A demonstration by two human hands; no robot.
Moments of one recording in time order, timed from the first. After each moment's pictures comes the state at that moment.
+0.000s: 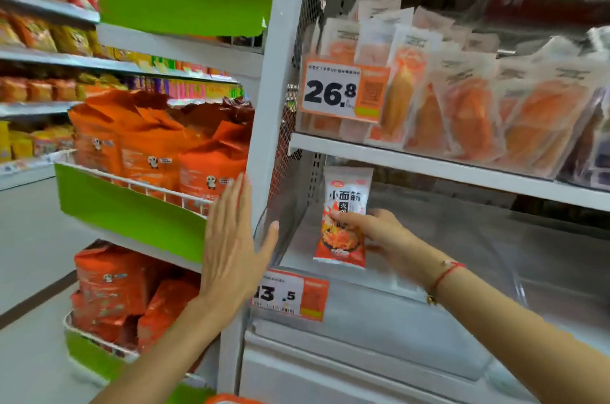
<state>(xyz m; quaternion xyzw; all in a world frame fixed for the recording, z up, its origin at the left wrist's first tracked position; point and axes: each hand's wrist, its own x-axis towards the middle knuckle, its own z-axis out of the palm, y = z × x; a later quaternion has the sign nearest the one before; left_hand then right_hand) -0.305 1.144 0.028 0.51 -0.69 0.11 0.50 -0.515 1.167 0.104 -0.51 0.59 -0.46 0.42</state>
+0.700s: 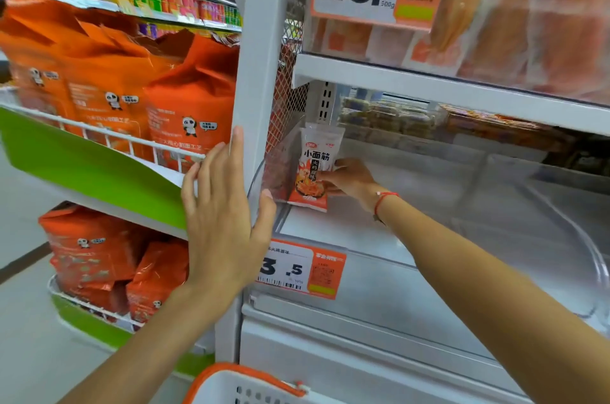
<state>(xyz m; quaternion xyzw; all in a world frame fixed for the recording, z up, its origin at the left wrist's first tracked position) -0.313 1.138 0.011 0.52 -0.67 0.12 0.51 -0.515 1.012 0.034 -0.54 0.67 -0.40 0.33</state>
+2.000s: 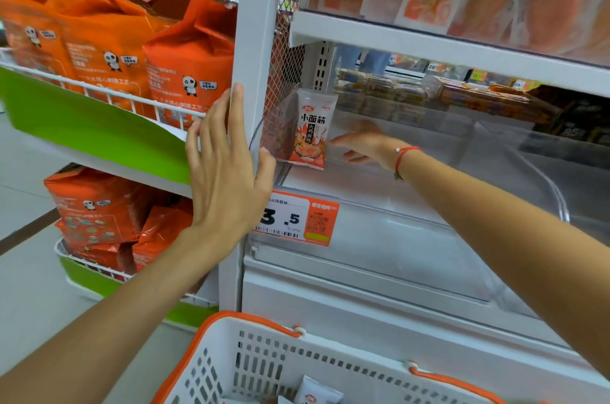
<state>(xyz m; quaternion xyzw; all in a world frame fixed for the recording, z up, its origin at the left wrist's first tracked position) -0.312 1.144 0.016 0.54 -0.68 0.13 0.48 -0.526 1.054 0.068 -0.56 0.71 -0.29 0.31</state>
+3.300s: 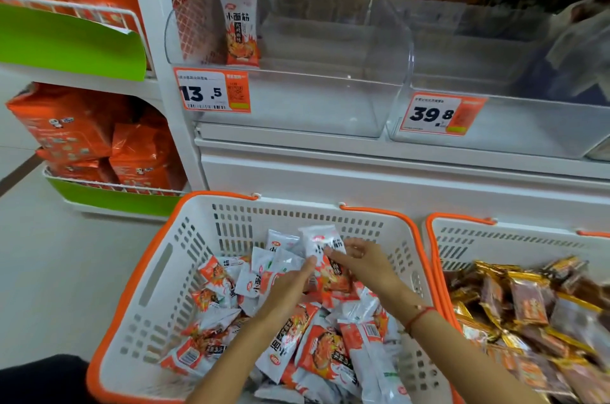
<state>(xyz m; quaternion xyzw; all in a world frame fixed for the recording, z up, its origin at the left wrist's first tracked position) -0.405 1.402 -0.164 0.53 -0.50 -0.66 0.15 -0.572 1.421 -0.154 -0.40 0.71 -0.38 0.44</state>
